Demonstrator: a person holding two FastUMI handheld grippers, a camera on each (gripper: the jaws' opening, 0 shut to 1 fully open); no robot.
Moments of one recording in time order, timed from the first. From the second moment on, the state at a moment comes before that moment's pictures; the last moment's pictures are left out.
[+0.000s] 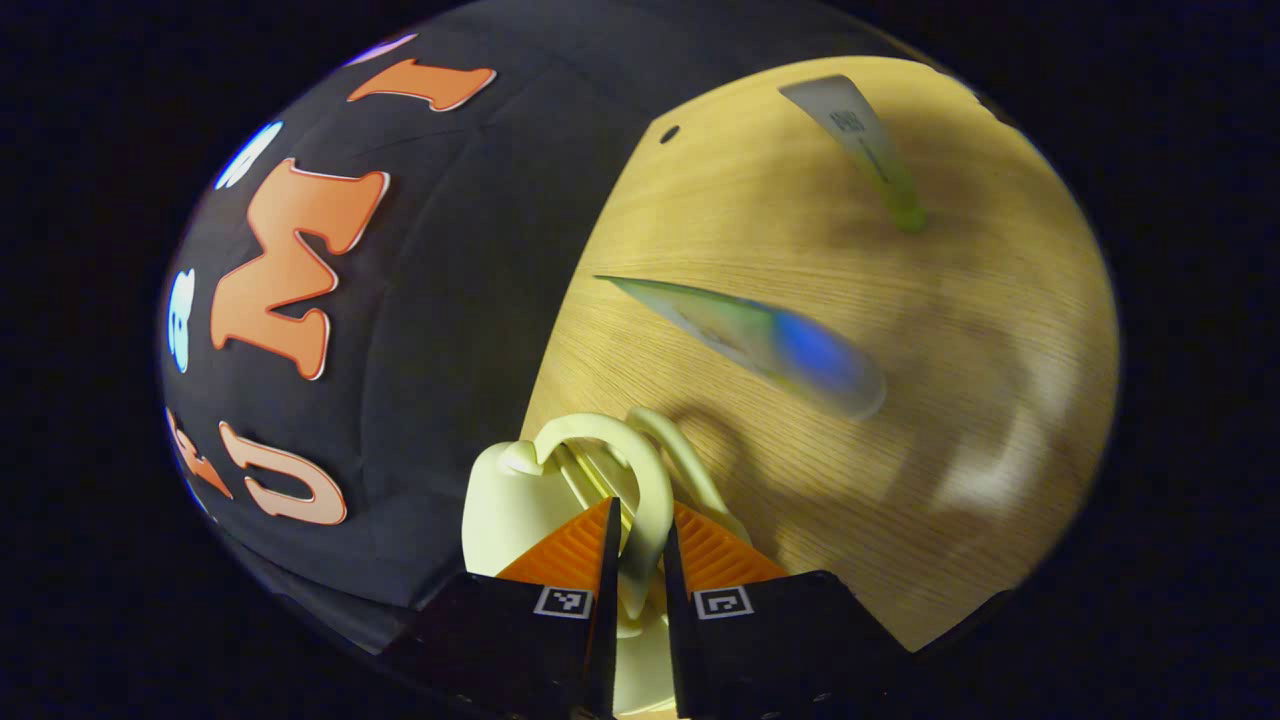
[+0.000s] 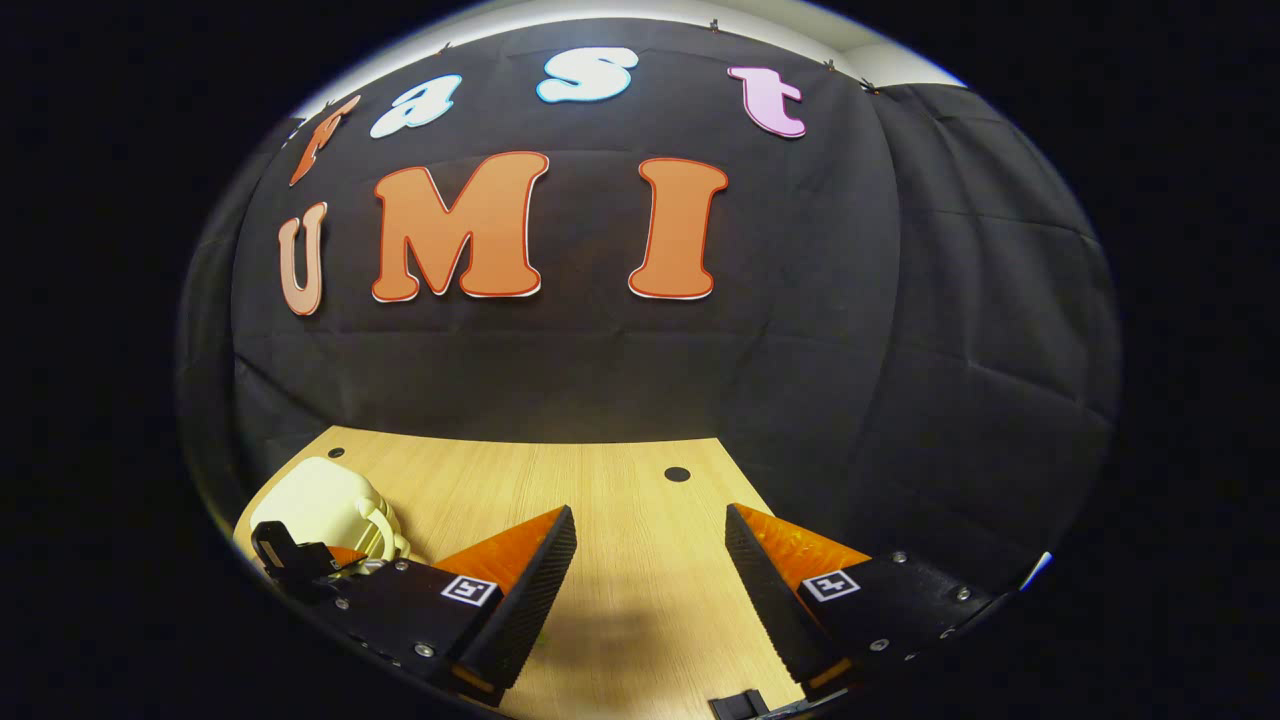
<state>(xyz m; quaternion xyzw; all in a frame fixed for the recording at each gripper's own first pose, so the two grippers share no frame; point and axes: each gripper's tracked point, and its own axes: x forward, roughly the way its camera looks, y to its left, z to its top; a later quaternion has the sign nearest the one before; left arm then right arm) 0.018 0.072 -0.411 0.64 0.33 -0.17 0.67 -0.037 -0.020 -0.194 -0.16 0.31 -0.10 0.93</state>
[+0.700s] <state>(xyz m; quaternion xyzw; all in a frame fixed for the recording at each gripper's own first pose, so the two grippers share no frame) 0.041 0.080 -0.278 0.28 0.37 -0.18 0.87 -0.016 0.071 -0.208 -0.06 0.28 -0.06 0.95</state>
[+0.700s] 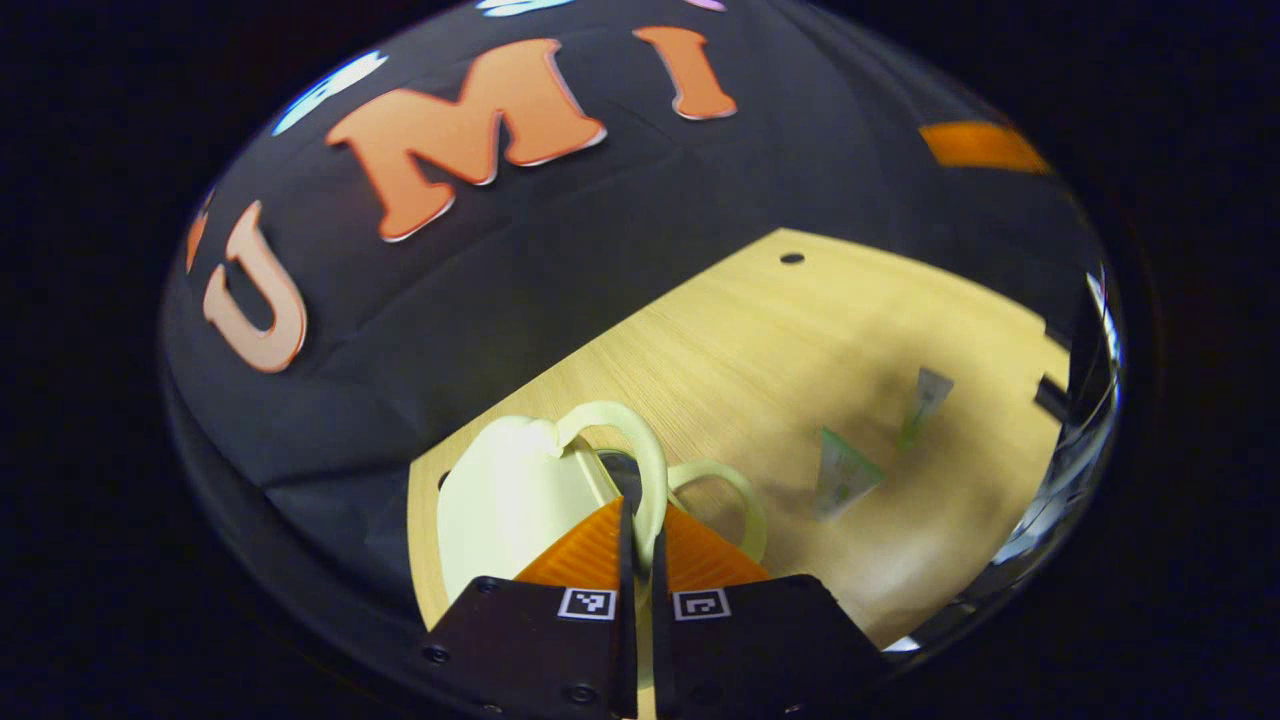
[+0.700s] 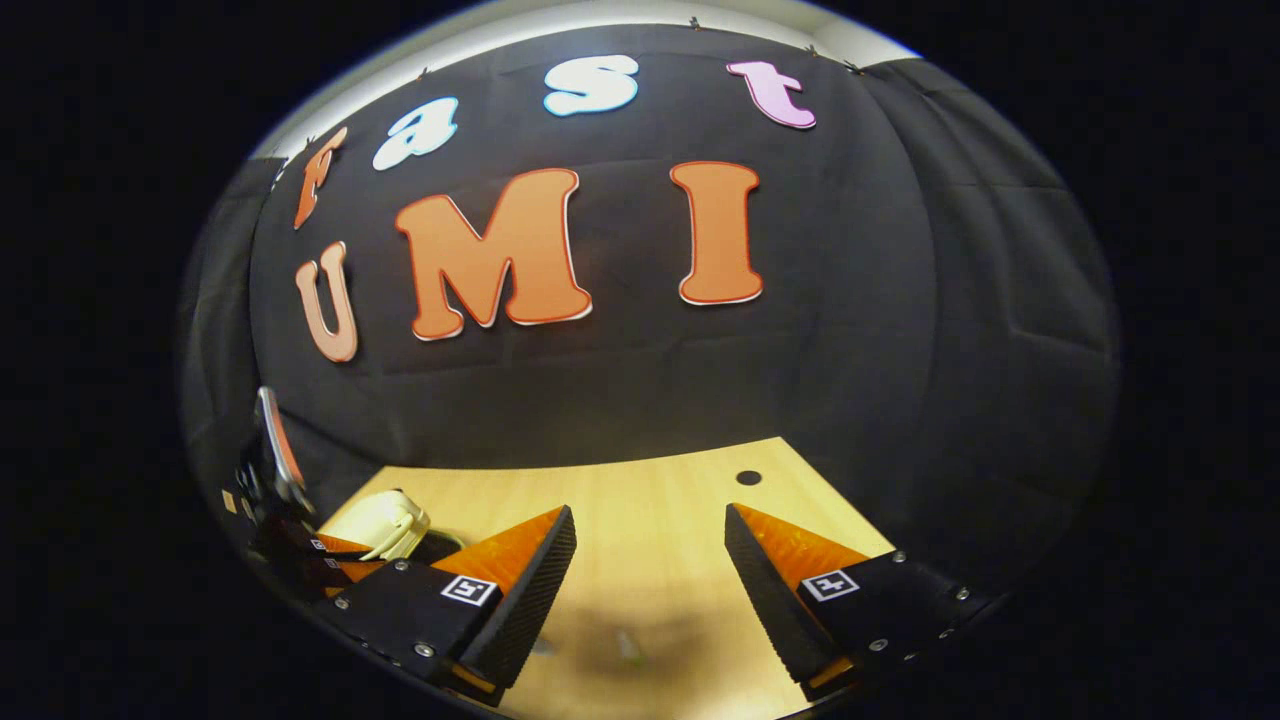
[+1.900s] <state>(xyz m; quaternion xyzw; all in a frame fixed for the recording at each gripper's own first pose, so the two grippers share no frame) 0.120 0.485 -0.242 0.01 0.36 -0.06 0.93 -0.018 0.229 -0.231 0.03 0.31 -0.03 0.95</state>
